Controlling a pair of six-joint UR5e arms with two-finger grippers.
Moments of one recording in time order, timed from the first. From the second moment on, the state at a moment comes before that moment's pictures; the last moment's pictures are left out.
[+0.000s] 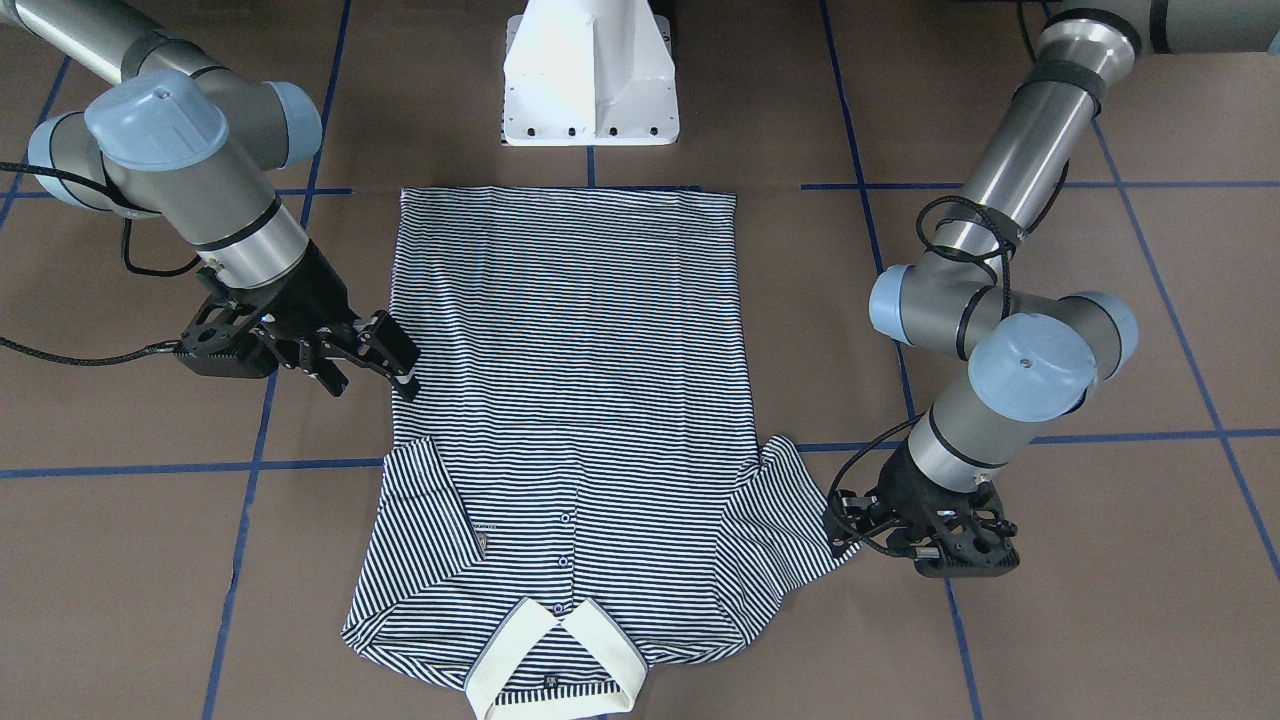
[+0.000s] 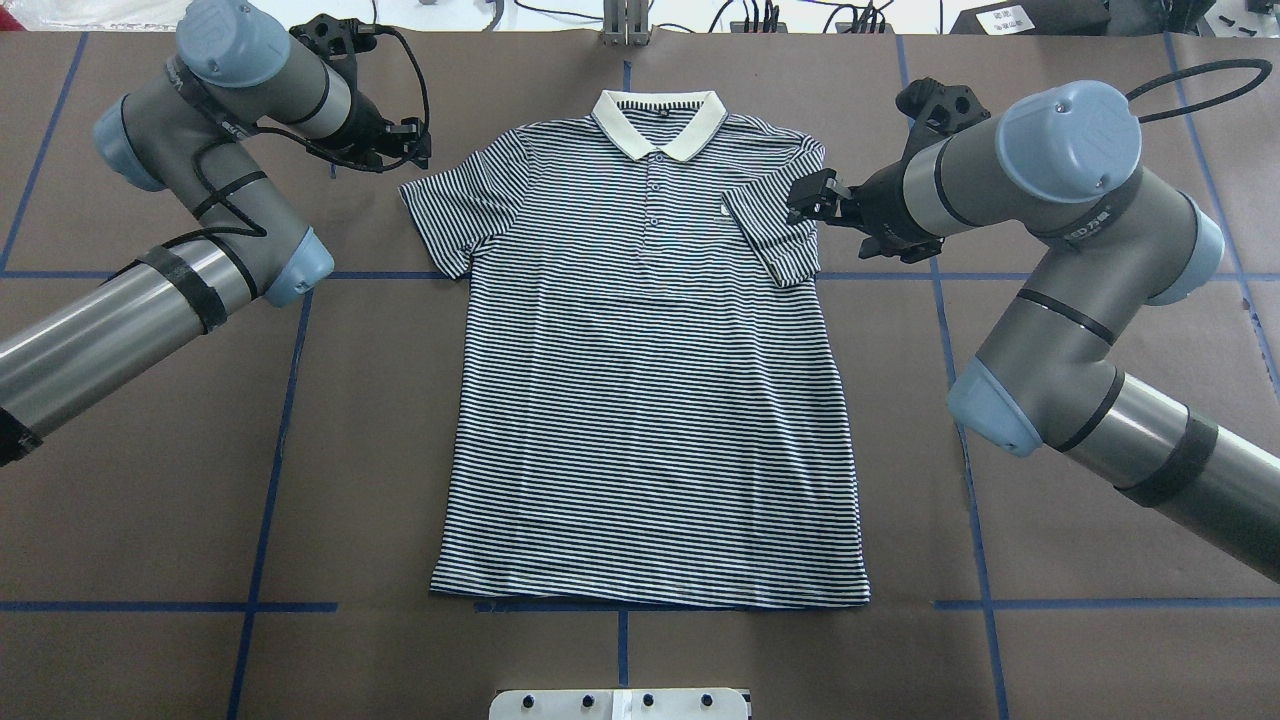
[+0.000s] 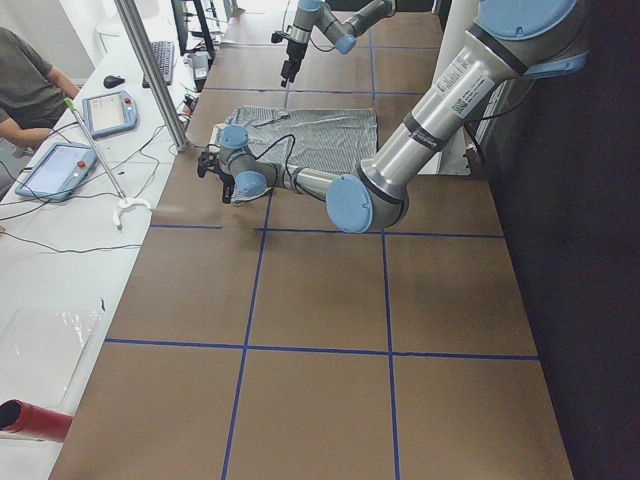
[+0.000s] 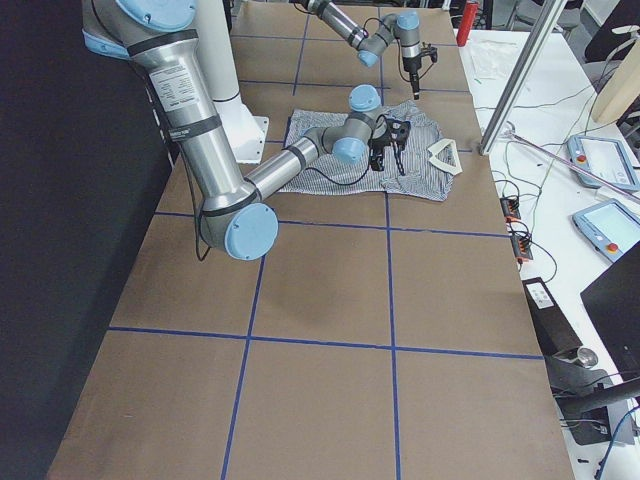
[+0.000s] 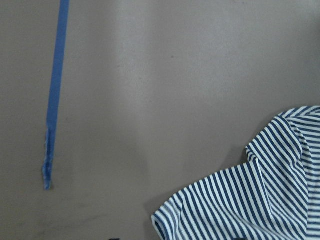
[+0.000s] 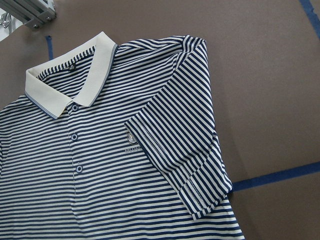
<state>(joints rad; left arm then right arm) -0.91 -2.33 -0.94 -2.36 -2.00 -1.02 0.79 -1.15 1.69 -1.06 1.94 1.45</state>
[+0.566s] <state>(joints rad) -0.90 -2.33 -0.93 -2.37 -1.99 -1.02 0.79 -1.14 1.69 -1.06 1.93 1.45</state>
